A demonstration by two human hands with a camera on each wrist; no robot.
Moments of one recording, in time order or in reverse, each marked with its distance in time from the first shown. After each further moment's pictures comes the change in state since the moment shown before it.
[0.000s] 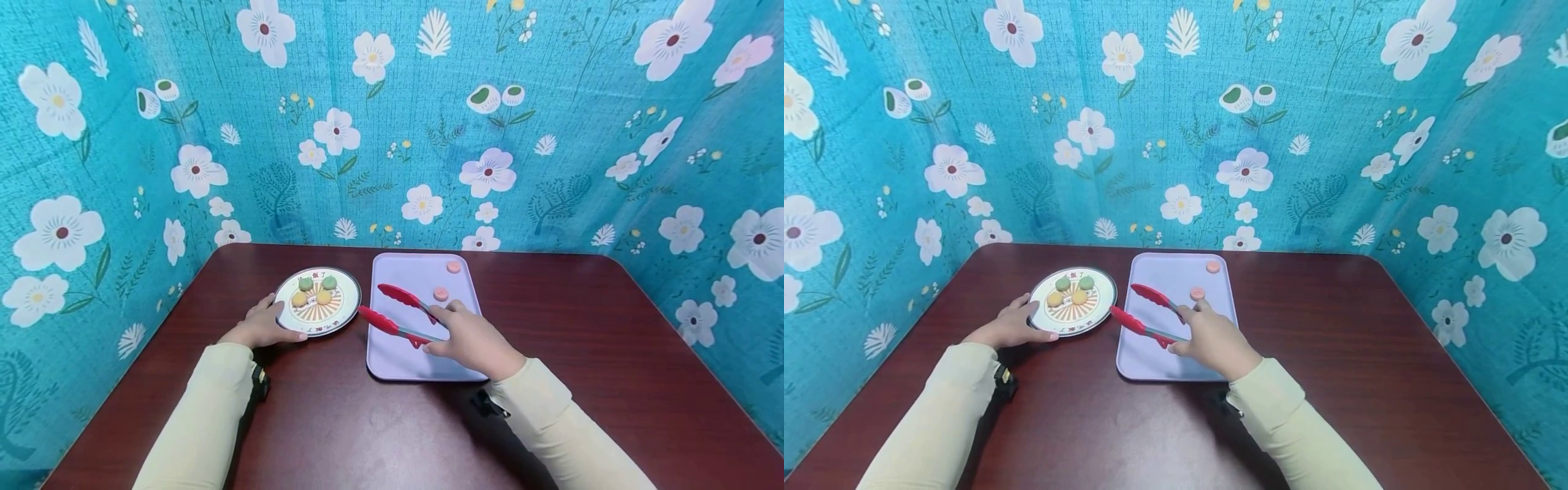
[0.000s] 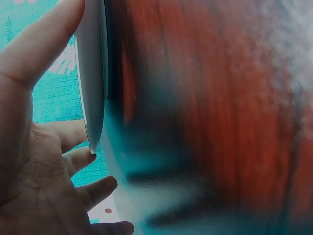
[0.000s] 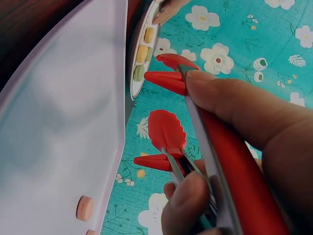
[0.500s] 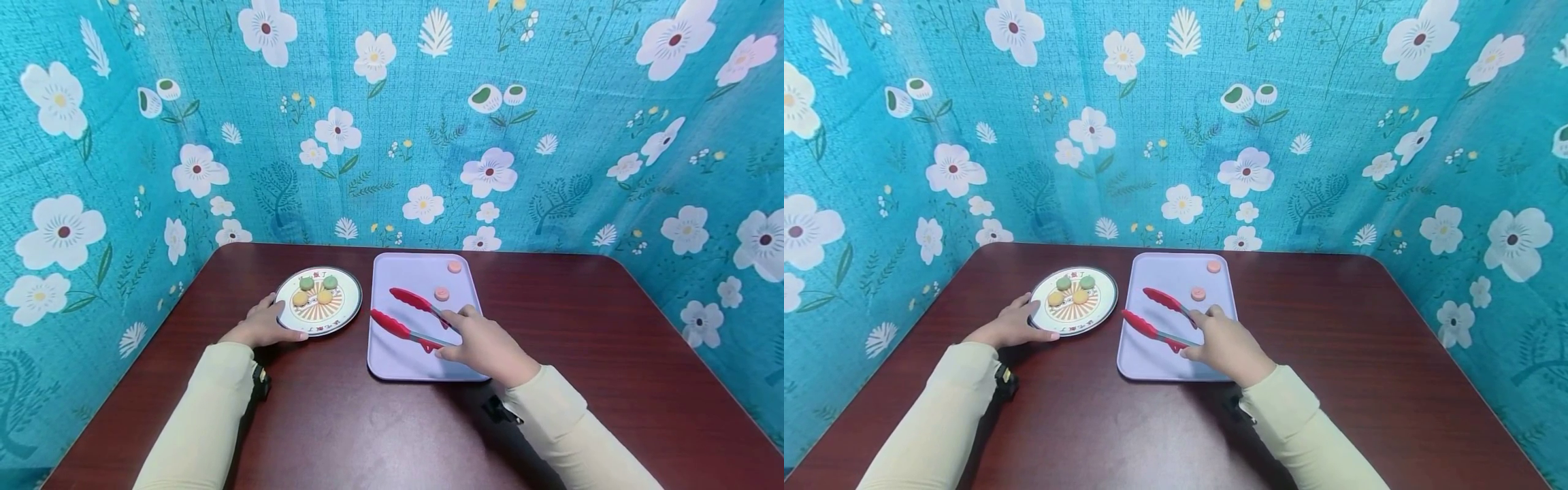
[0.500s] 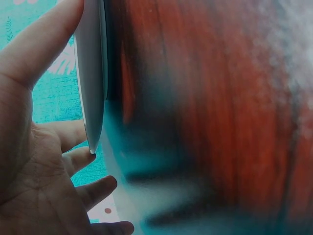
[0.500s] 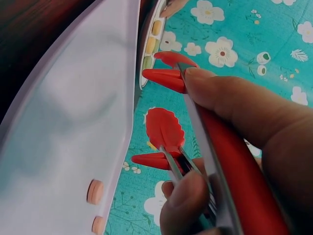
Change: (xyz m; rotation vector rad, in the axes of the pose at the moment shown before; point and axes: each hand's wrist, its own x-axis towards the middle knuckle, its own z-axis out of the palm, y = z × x) left_hand -0.002 0.001 -0.002 0.003 0.002 -0.003; right_hand -0.011 0.014 0.000 0.003 -0.005 0.029
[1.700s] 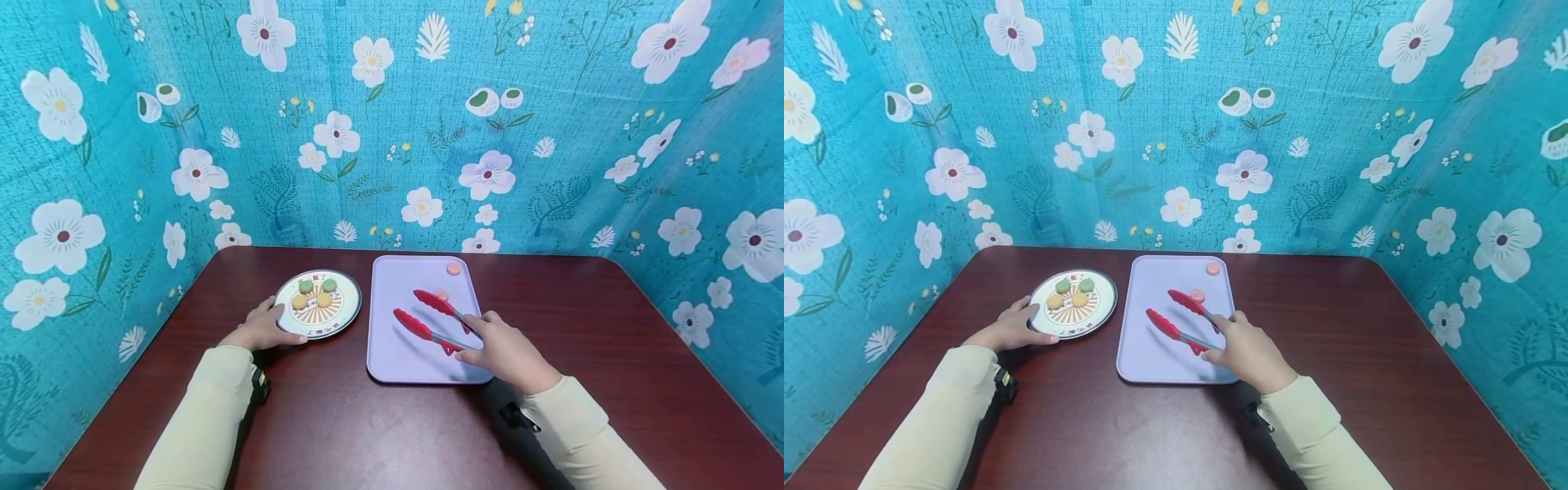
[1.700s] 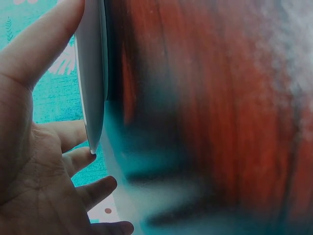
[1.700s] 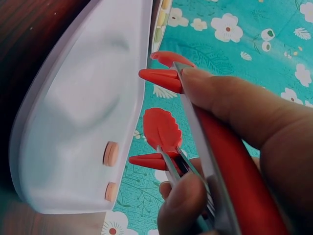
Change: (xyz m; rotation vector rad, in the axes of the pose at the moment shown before) left_hand 0.002 -0.001 0.001 -0.008 -0.002 -0.016; right_hand -0.014 0.028 -0.005 0.044 0.030 0.081
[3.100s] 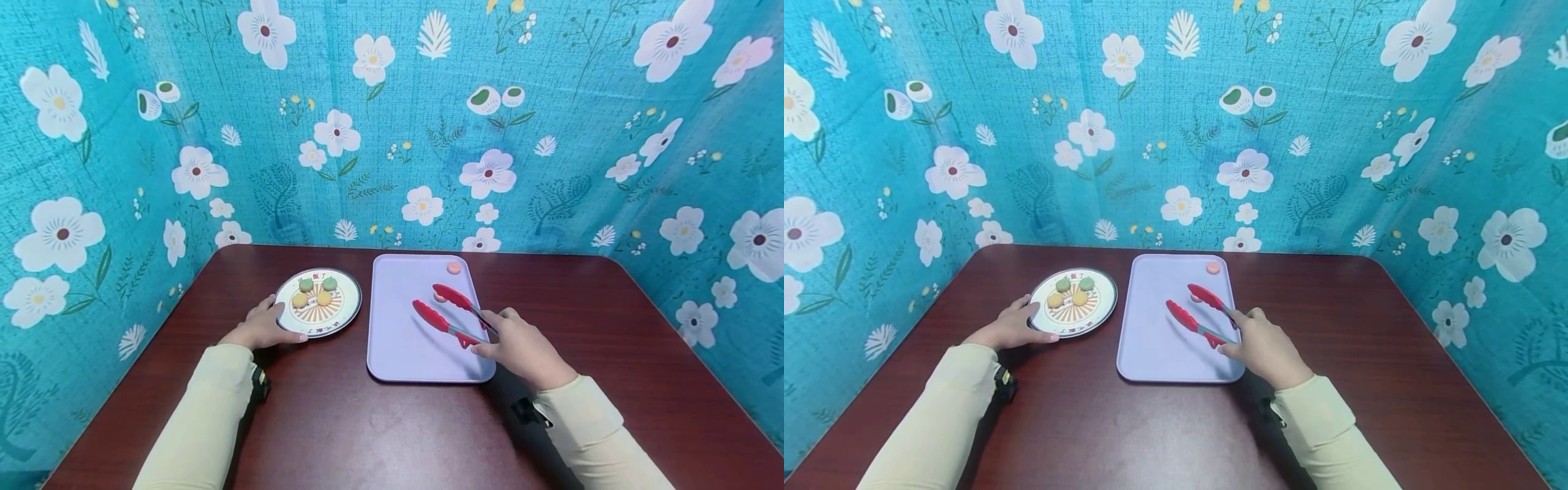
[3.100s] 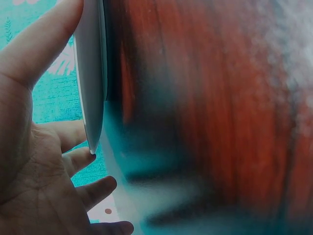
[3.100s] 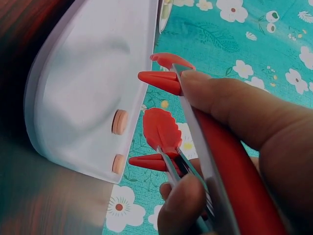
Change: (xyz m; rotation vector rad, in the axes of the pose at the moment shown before) left_hand -0.002 0.001 -0.001 0.009 -0.001 0.006; right_hand 0.000 0.019 -0.007 -0.006 0.019 0.062
